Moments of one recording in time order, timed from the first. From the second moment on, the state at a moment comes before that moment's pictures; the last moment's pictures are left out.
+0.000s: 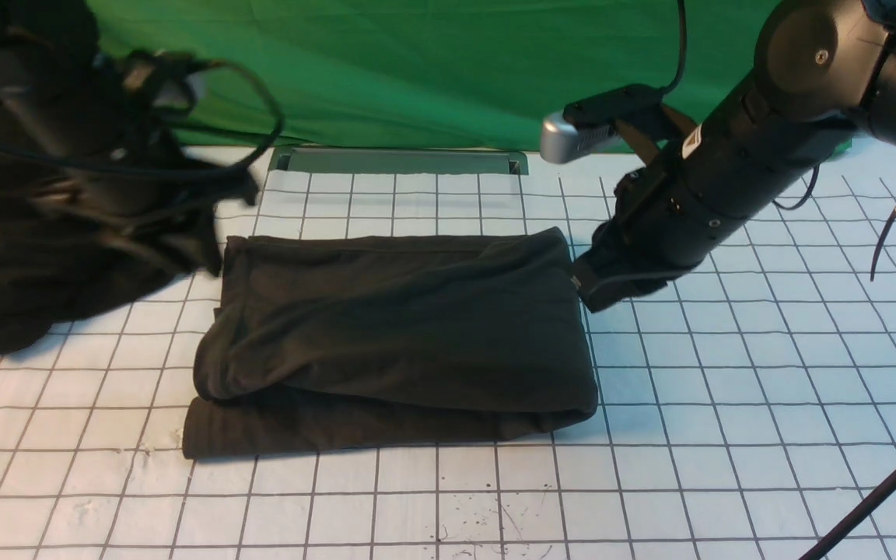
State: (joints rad) right arm 0.46 1.79 -1.51 0.31 0.97 -0.28; left arm -0.14 1.76 -1.55 -0.19 1.13 -0.01
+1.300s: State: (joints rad) right arm 0.49 1.94 -1.49 0.23 1.02 -0.18; left arm -0.21 1.91 -1.46 0.00 0.99 -0.05
